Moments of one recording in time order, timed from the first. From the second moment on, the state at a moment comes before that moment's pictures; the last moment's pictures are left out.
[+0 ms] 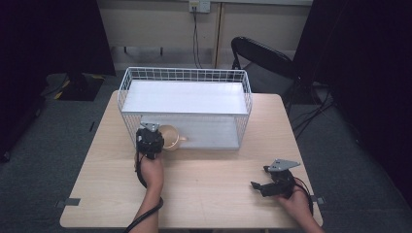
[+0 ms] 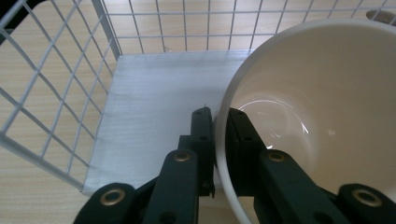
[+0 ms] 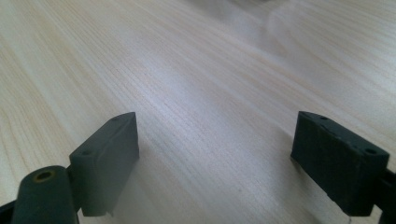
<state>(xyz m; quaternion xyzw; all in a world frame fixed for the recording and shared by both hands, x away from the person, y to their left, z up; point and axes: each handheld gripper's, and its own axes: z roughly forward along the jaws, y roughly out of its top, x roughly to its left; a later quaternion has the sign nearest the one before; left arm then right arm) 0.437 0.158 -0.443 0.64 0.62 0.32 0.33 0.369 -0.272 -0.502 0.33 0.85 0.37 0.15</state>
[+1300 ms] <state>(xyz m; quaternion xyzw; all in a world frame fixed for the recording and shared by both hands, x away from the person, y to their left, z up) 0.443 0.152 -0.436 0.62 0.60 0.32 0.39 0.368 -0.272 -0.502 0.33 0.85 0.37 0.15</state>
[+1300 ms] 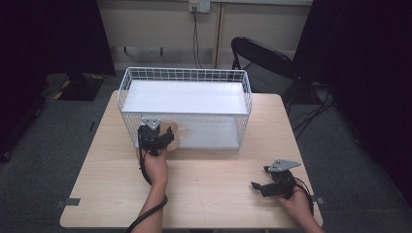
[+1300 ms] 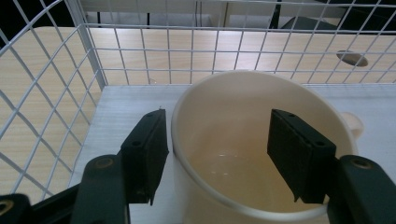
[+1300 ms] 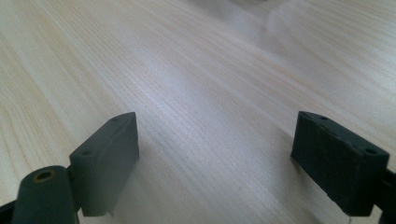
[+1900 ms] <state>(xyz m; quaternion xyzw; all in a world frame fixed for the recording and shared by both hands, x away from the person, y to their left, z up) 0.435 0.156 -0.423 0.64 0.58 0.31 0.40 0.368 -0.272 -0.502 0.33 0.85 0.37 0.15</state>
